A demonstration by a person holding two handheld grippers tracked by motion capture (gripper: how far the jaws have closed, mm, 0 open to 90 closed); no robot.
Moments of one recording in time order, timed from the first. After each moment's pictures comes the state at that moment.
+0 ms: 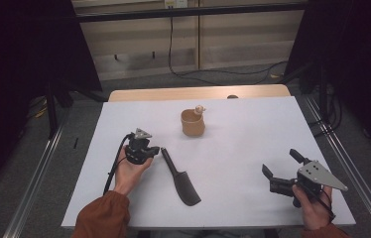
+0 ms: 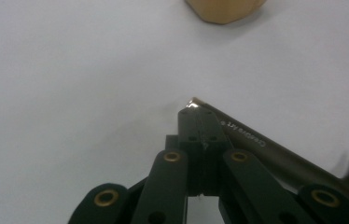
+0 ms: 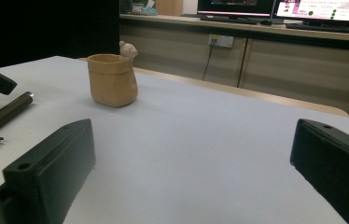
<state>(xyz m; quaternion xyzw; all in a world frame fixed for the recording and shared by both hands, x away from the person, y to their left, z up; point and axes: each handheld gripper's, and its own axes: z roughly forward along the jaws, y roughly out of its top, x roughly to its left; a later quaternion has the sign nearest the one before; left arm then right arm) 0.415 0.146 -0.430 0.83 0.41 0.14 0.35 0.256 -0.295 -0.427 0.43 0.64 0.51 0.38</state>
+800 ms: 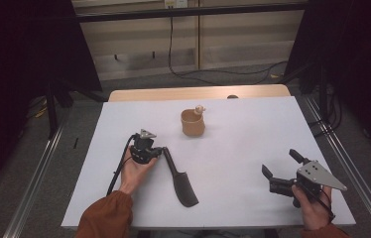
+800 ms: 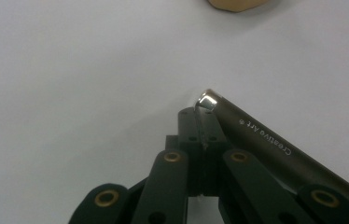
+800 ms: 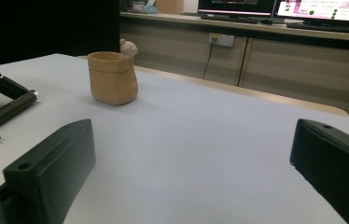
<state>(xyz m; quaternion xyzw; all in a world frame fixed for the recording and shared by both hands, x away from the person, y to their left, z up) 0.425 0.136 -0.444 0.83 0.42 0.13 0.34 0.256 -0.294 -0.427 0.43 0.64 0.51 0.38</state>
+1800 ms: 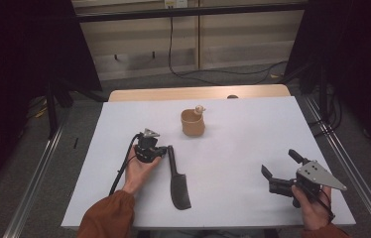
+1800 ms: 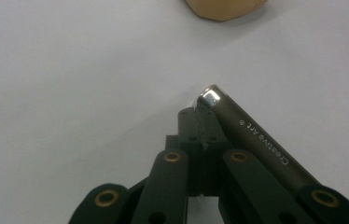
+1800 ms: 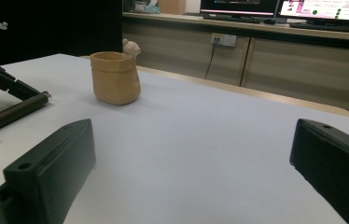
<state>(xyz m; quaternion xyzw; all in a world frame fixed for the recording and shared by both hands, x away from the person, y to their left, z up) 0.431 0.126 -0.451 0.83 0.42 0.11 0.36 0.256 -0.294 -0.427 0.43 0.64 0.52 0.37</state>
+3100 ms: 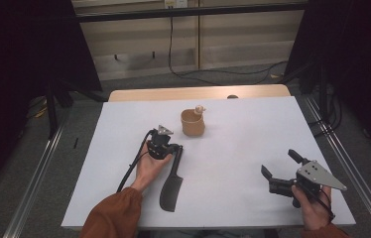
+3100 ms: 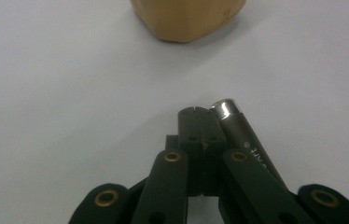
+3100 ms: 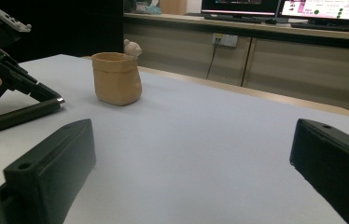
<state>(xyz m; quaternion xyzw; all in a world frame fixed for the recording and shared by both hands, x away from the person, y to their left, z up) 0.440 0.091 -0.452 0.85 0.38 0.12 0.36 0.256 -0.294 -0.428 0.43 0.64 0.52 0.37</state>
